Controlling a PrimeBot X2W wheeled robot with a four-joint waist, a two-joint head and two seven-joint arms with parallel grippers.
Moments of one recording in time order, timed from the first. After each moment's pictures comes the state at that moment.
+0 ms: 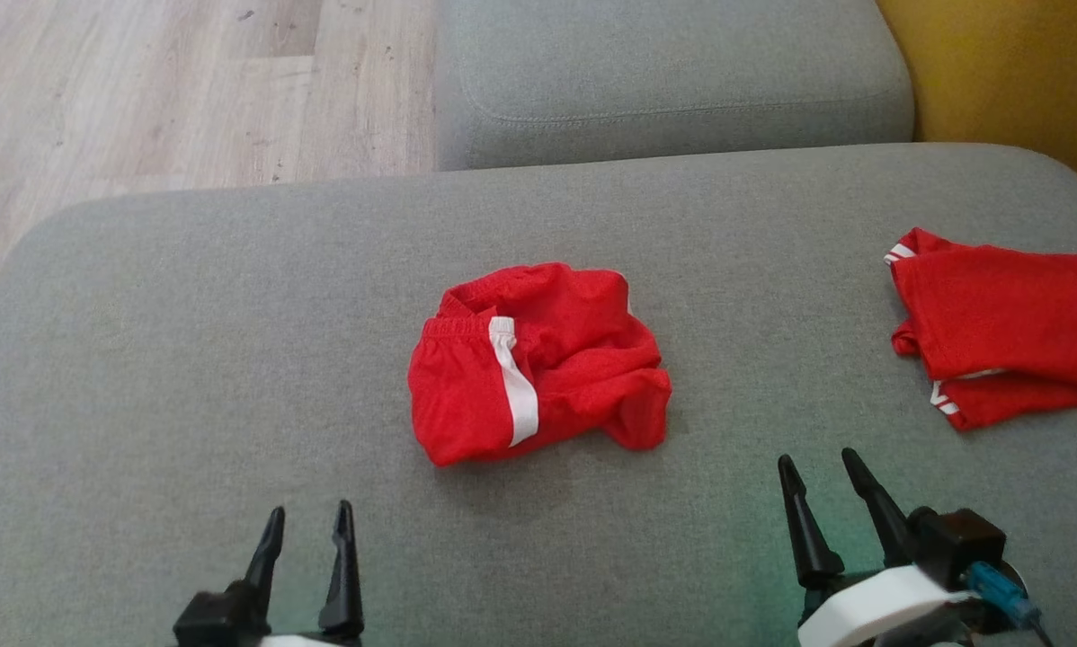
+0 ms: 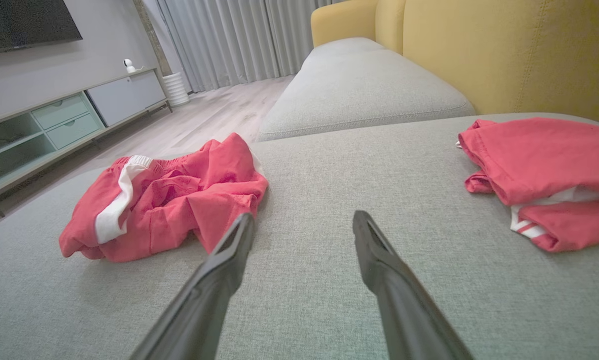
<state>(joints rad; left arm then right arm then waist) 0.08 0.25 -0.44 0.22 -0.54 0.18 -0.25 0.09 -0.05 0.12 0.25 0.19 0.13 -0.15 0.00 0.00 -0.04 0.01</state>
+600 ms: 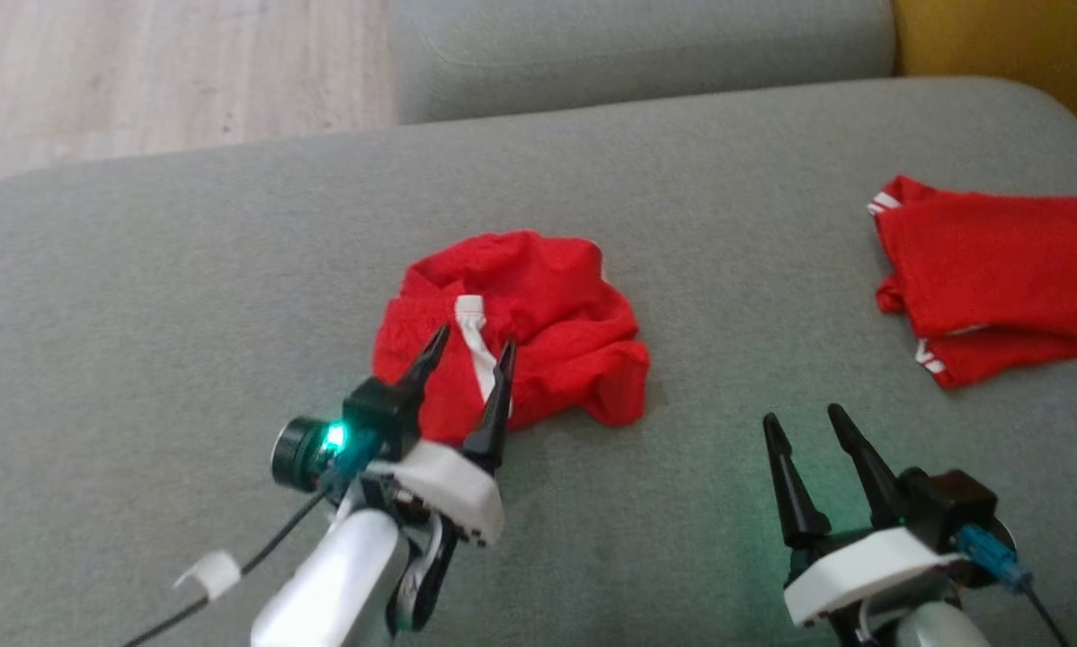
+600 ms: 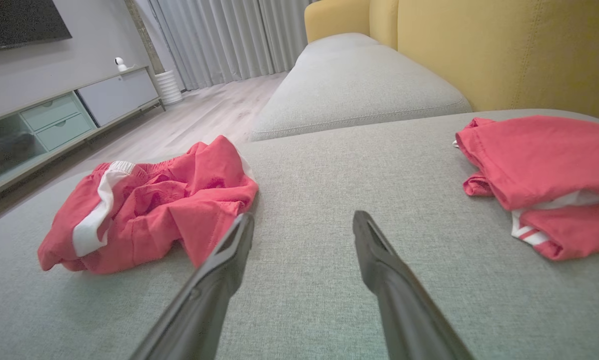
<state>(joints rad) -0.33 0.13 -0.63 0.31 -0.44 0.12 -0.04 0.04 -0.05 0.15 0.23 0.19 0.13 -0.14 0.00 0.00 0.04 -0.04</state>
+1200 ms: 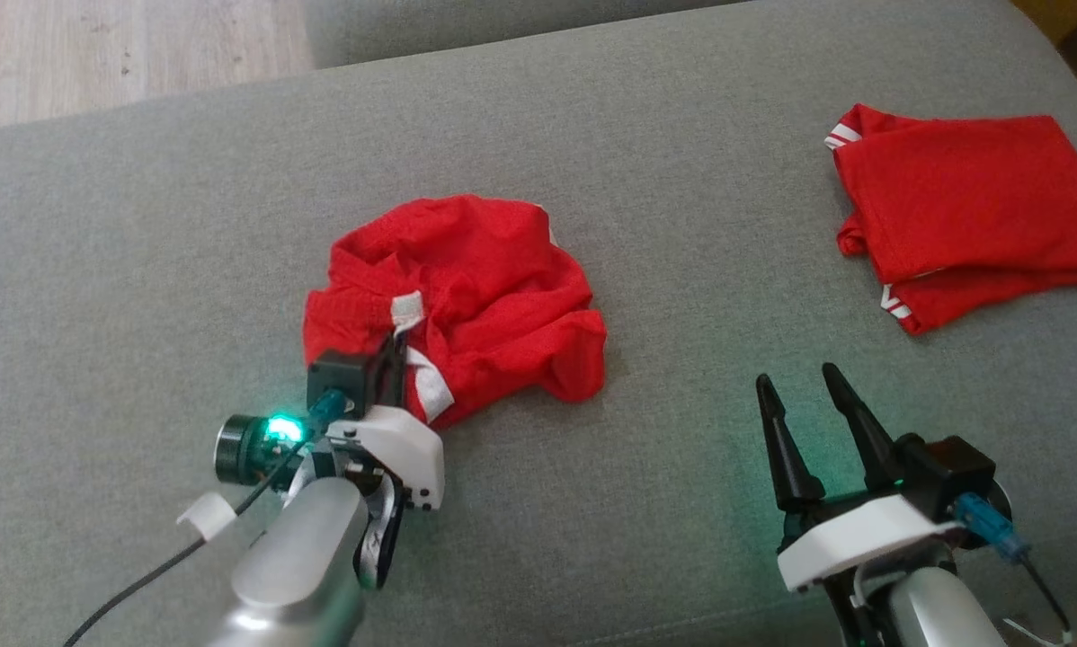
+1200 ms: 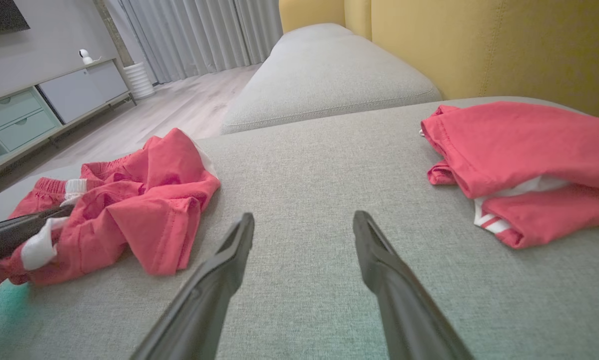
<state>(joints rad) -0.49 0.10 -0.59 0.70 -0.43 0.17 -0.05 -0.03 -0.05 0.16 0.23 0.18 0.13 -0.16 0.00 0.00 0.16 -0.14</state>
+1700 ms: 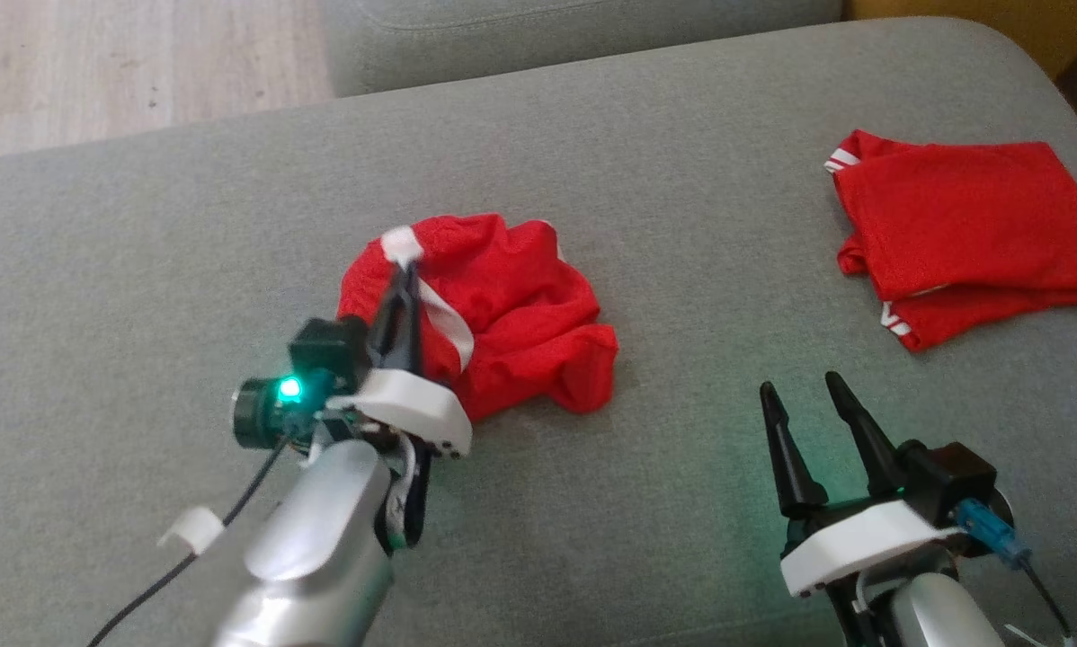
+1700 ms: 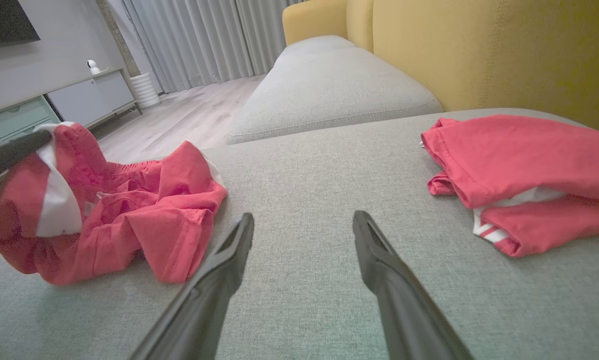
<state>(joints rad) -0.51 0.05 -0.56 0.63 -0.51 0.17 -0.19 -0.03 -0.05 0.16 0.26 0.19 0.13 -0.17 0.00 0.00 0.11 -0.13</state>
